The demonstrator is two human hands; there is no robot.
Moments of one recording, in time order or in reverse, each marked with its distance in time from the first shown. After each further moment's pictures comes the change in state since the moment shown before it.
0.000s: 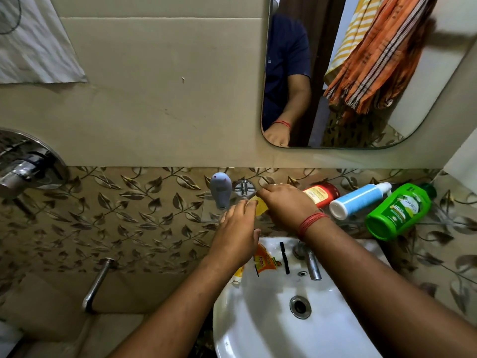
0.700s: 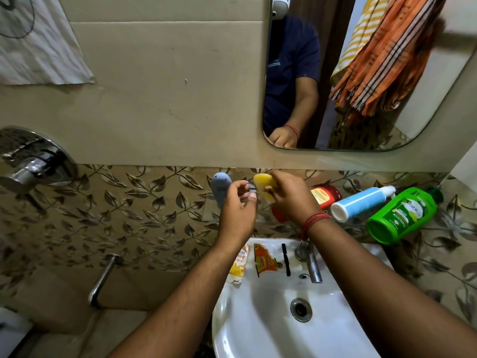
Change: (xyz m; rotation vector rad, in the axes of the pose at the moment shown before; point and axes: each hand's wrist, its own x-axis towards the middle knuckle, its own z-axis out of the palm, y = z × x) left_hand 0.020 0.026 -0.018 -0.845 0.265 -0.298; right_hand 0.004 0.013 -0.005 0.551 0.237 0.233
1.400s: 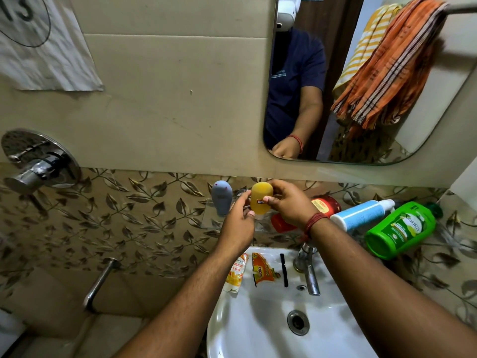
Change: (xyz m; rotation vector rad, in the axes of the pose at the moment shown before) left_hand 0.003 -0.003 0.002 0.075 -0.144 -0.131; right_hand 0.012 0.002 -0.009 0.380 -0.227 0.216
